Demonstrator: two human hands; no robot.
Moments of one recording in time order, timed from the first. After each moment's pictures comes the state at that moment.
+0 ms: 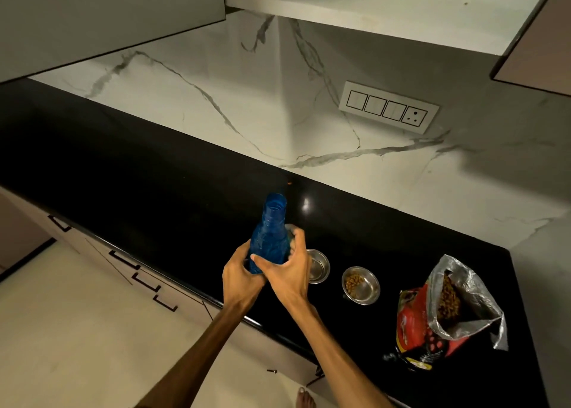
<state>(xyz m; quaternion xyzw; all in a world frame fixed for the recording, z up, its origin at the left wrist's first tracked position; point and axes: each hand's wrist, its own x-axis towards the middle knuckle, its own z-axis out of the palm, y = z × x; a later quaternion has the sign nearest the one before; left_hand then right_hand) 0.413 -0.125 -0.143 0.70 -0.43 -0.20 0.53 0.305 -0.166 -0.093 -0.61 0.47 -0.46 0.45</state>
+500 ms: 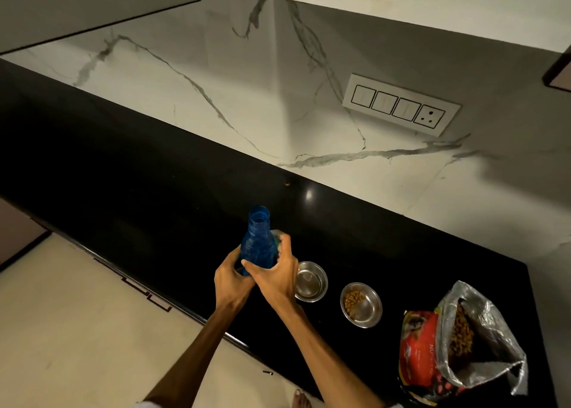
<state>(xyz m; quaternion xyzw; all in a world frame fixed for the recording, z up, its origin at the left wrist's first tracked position) 0.428 -0.185 -0.172 0.74 -0.39 -0.24 0.49 0.330 -0.235 -0.144 -0.62 0.50 -0.40 0.45</state>
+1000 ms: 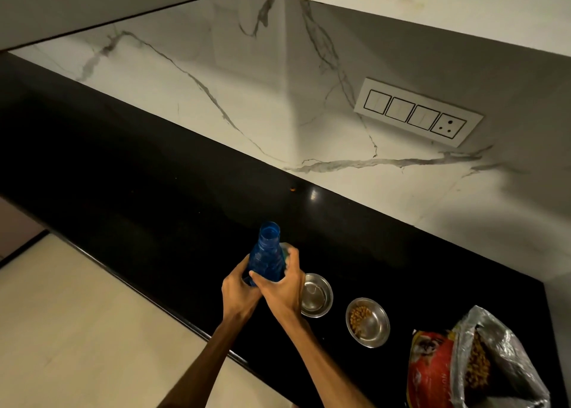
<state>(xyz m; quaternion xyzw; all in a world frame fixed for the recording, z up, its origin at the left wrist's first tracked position) 0.427 -0.206 -0.194 0.74 -0.38 -0.25 0.49 0.333 -0.254 -0.171 -0.60 0.53 -0.38 0.46</state>
